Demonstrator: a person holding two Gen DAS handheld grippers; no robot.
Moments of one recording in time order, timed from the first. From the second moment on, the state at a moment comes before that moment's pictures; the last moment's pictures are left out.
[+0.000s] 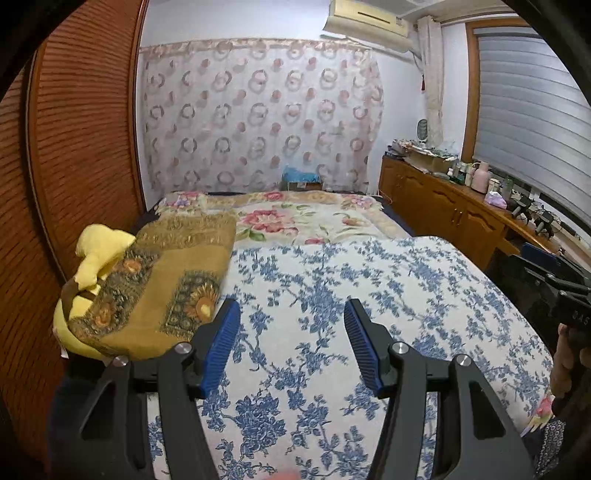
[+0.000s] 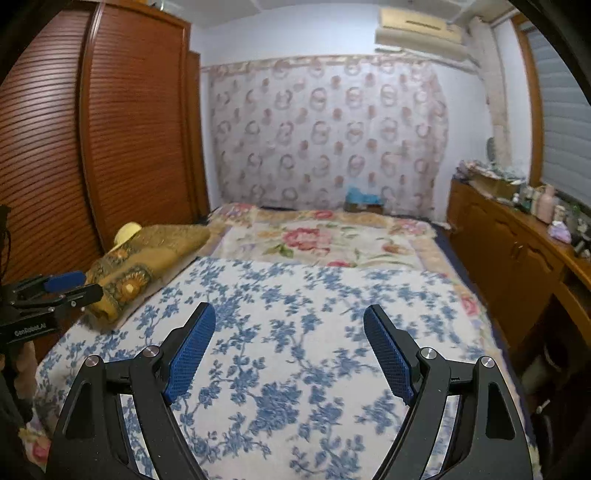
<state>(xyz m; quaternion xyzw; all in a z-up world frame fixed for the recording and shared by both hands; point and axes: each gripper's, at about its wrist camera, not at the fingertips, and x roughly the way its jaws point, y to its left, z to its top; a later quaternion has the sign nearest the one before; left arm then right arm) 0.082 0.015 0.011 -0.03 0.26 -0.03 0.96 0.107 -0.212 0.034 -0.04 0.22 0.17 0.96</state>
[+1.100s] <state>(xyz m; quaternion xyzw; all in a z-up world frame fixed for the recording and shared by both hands) 0.046 -0.006 0.059 -0.01 0.21 -0.01 0.98 0.074 -0.229 0.072 -0.02 0.17 0.14 0.98</state>
